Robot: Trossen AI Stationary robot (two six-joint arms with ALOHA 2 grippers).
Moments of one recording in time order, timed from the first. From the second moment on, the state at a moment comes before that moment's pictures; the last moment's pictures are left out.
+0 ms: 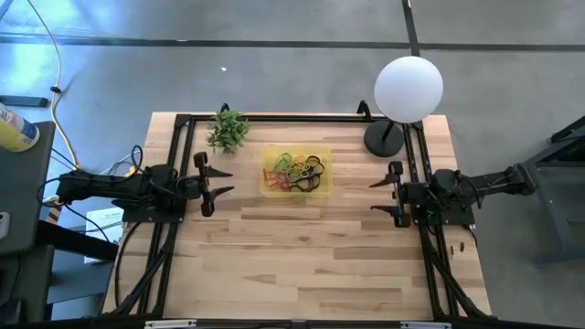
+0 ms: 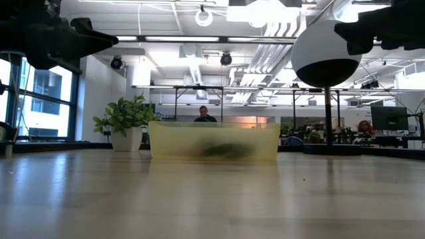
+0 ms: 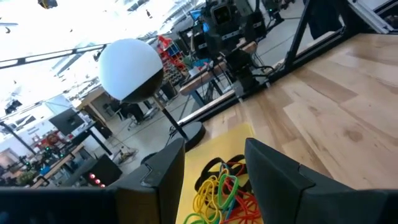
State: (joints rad) left arm 0.09 0.22 0.08 0.15 -0.14 0.61; right arm 0.17 0.20 0.11 0.17 0.04 -0.22
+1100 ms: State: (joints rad) left arm -0.03 0.05 0.01 0.03 -0.10 0.72; right arm -0.01 0.00 0.01 0.02 -0.01 -0.18
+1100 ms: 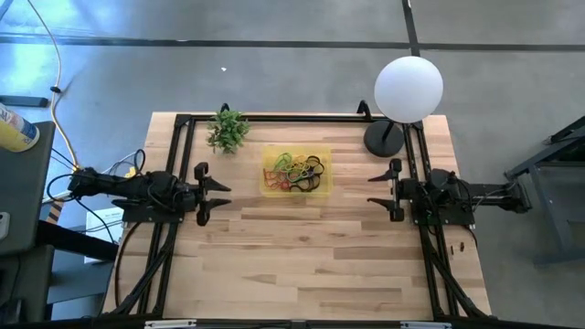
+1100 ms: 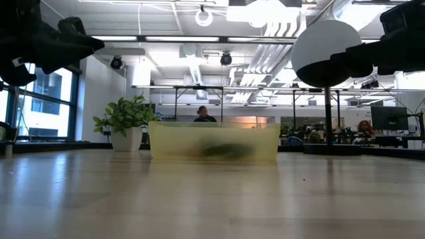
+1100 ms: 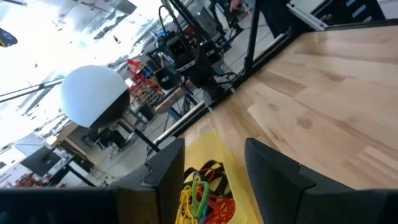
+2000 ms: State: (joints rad) left arm -0.03 0.03 0.01 0.05 -0.05 0.75; right arm -0.01 0.01 0.01 0.02 0.03 -0.17
